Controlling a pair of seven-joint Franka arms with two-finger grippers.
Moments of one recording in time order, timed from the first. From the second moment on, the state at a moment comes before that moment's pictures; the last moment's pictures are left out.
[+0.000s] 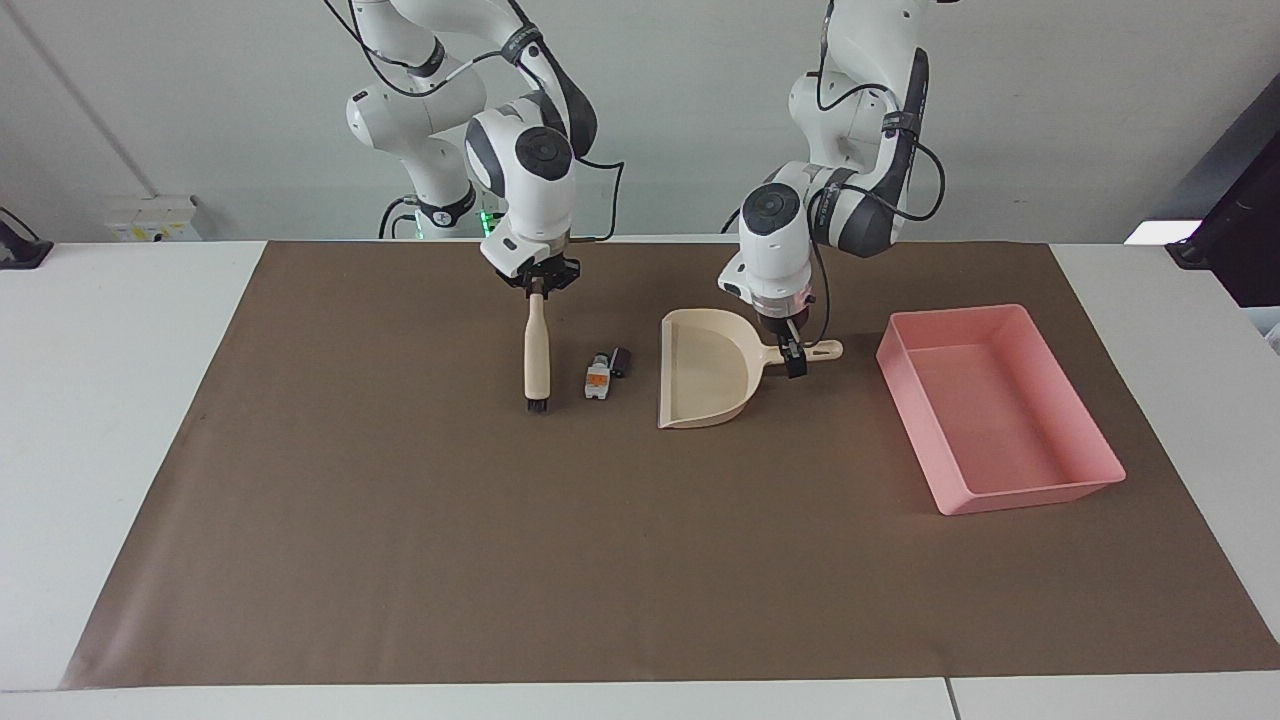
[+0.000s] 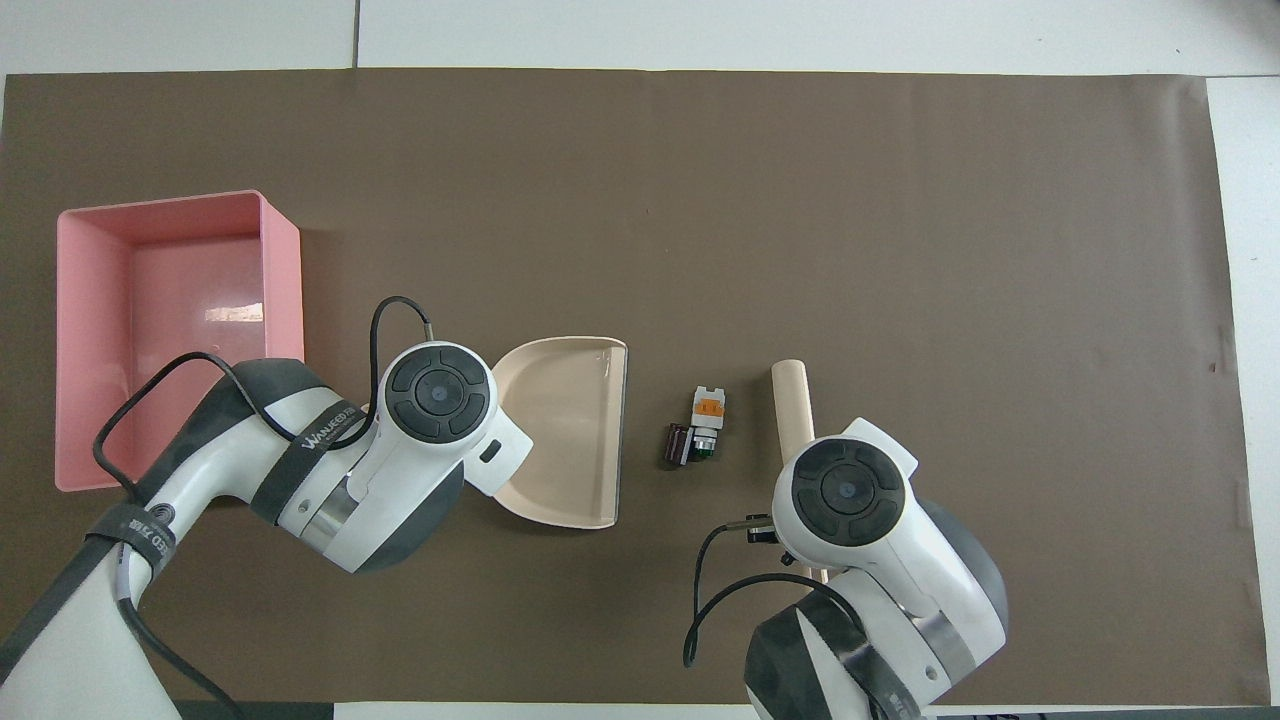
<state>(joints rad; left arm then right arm) -0.47 0.06 -0.09 -2.20 0.30 2.10 0.81 0.54 -0.14 0.03 -2.37 -0.02 1.99 0.55</state>
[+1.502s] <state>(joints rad) -0.55 0.06 -0.09 -2.16 0.34 1.96 0.83 0.71 -0.07 0.03 -2.35 0.07 2.04 0.52</state>
